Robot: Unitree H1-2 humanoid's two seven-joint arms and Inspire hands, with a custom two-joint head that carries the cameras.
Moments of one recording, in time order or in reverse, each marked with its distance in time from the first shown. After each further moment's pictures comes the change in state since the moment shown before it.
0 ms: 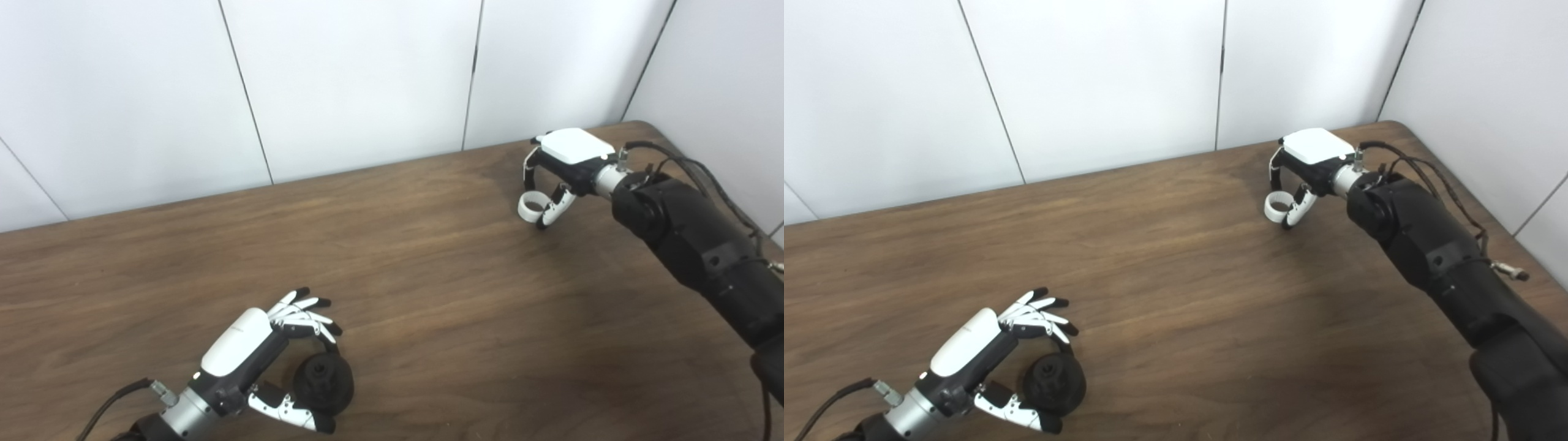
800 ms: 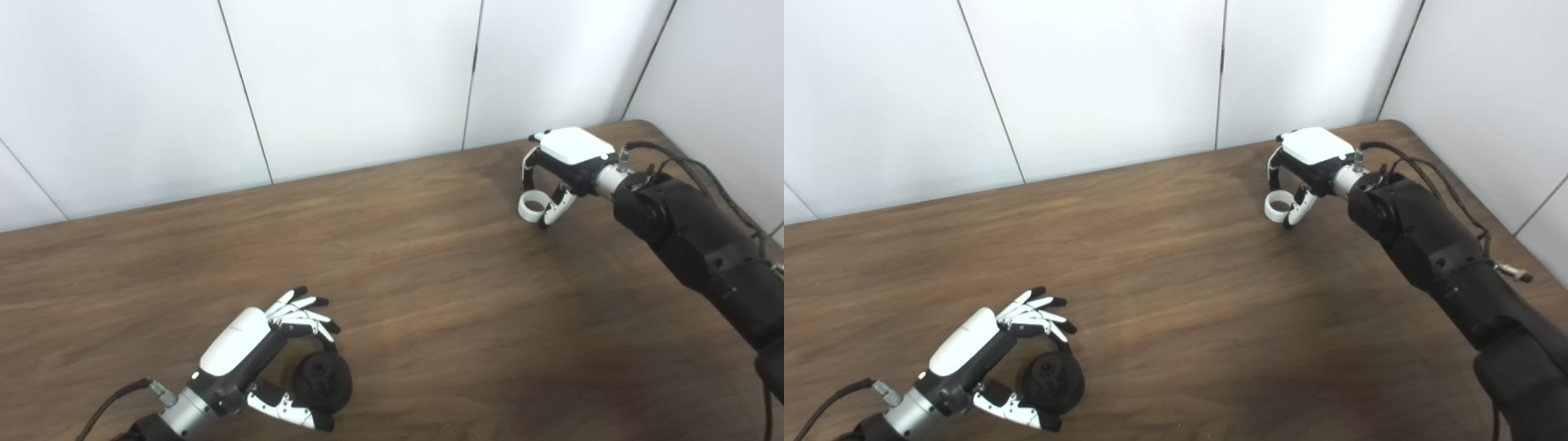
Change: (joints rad) left arm -0.003 -0.010 0.000 0.031 0.009 0.000 0.010; right arm 0.027 -0.009 -0.009 -0.069 0.002 -0.042 -0.004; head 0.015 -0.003
